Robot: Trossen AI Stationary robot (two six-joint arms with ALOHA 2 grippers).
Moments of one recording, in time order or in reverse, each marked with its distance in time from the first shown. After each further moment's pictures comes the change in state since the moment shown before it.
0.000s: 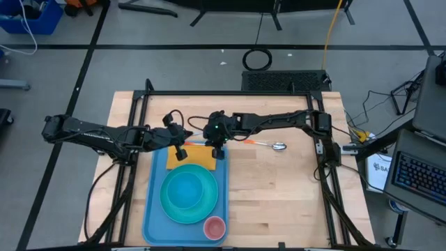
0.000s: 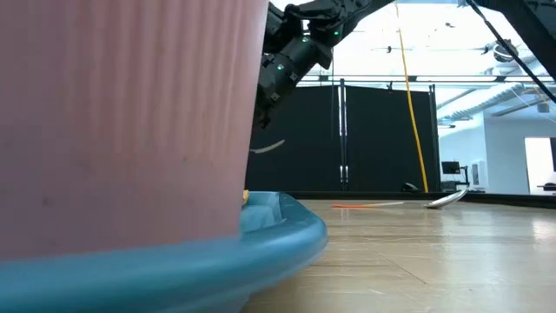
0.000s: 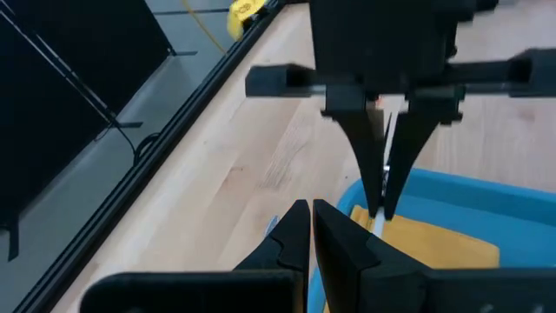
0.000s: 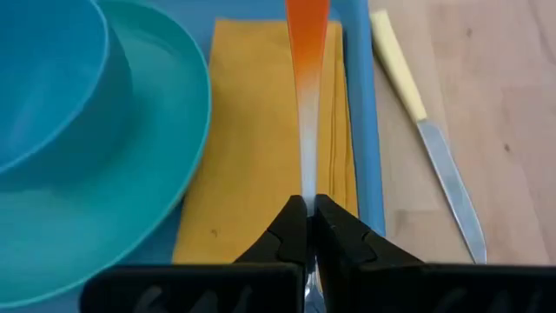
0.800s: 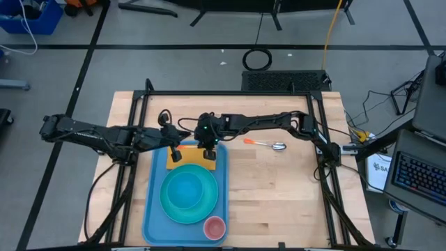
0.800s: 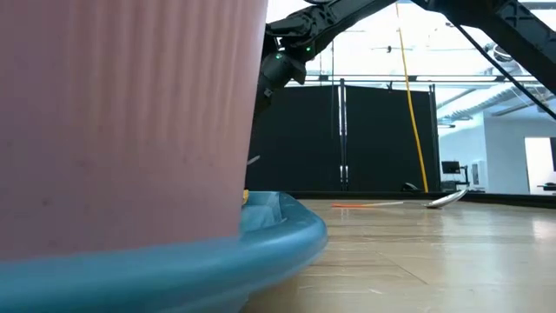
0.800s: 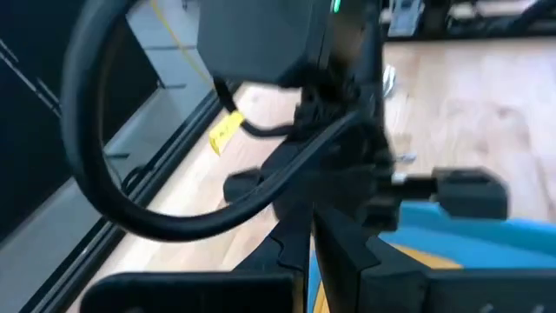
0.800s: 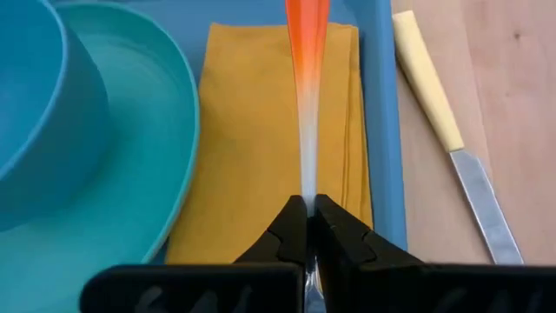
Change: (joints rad) left arm -0.056 -0.100 0.001 0.014 -0.007 0.024; right arm -0.002 0.181 0.203 -0.047 -0.053 0.003
